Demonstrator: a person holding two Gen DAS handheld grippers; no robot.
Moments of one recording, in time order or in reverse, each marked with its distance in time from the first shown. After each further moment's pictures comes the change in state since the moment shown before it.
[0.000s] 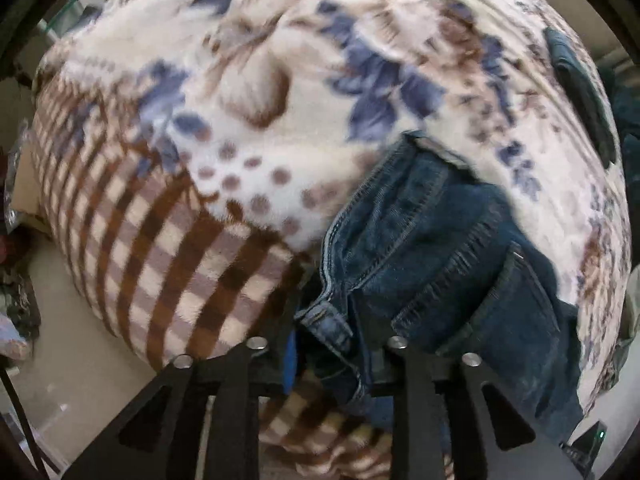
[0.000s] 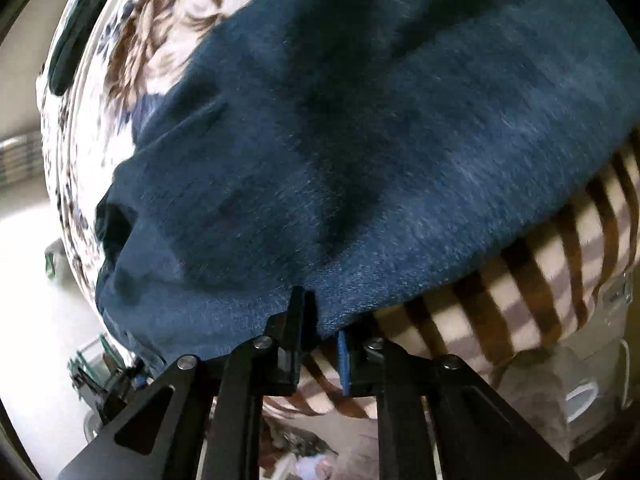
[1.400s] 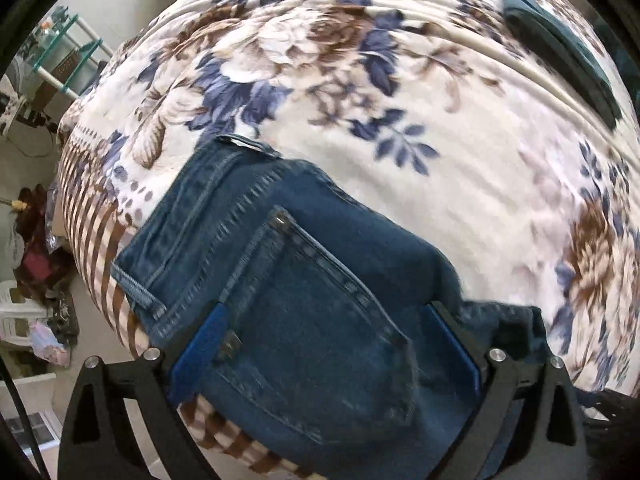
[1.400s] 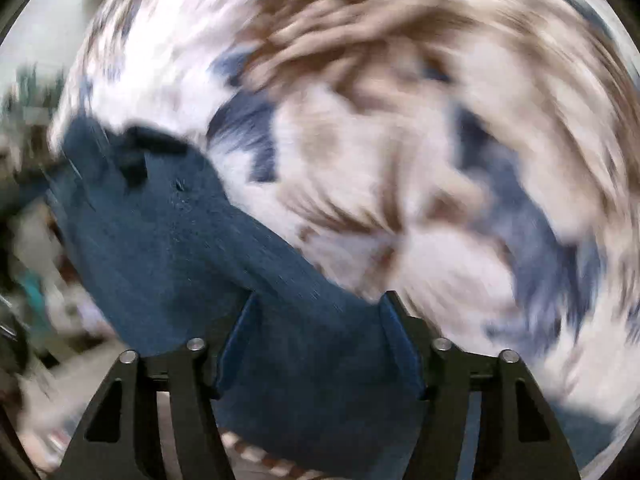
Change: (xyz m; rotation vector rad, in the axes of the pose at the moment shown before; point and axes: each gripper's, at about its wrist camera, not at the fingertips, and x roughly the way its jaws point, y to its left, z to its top) left arm 0.004 -0.149 -0.011 0.040 -0.082 0.209; right arm -0.003 0.138 0.120 -1.038 0.209 -0.346
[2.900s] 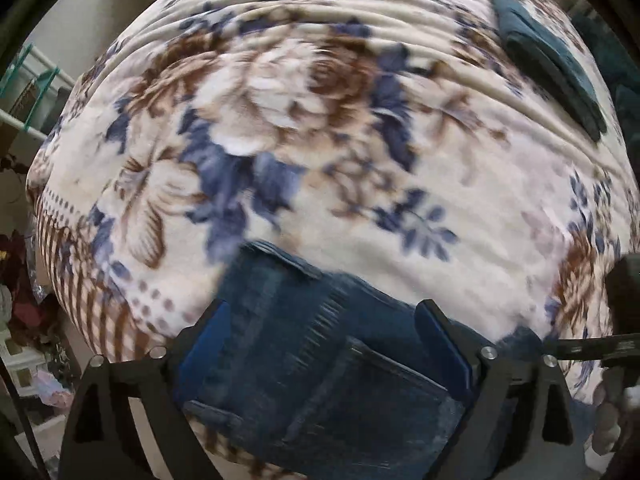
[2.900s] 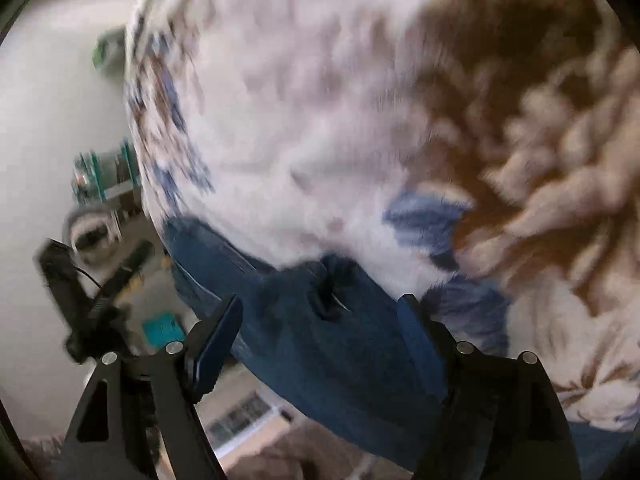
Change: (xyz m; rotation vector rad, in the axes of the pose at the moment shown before) left arm -0.006 0.020 0.072 0.140 0.027 -0.115; right arm 0.014 0.028 0.109 0.281 0.149 0.533
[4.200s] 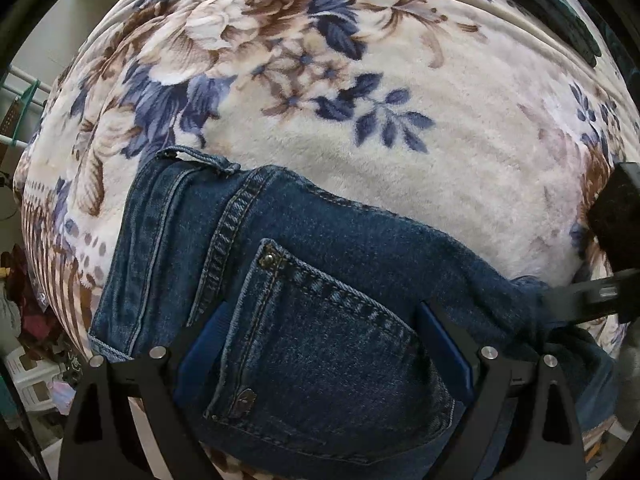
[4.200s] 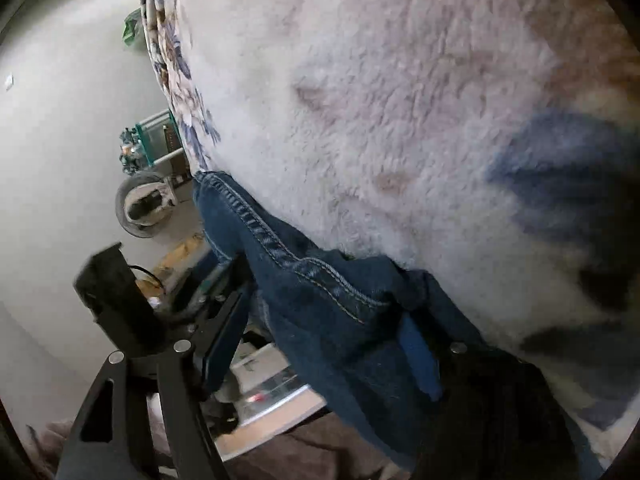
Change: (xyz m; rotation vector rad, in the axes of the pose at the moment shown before) left arm 0.053 -0.033 -0.050 0.077 0.079 0.033; right arm 0.055 -0.025 0.003 0.013 0.138 0.322
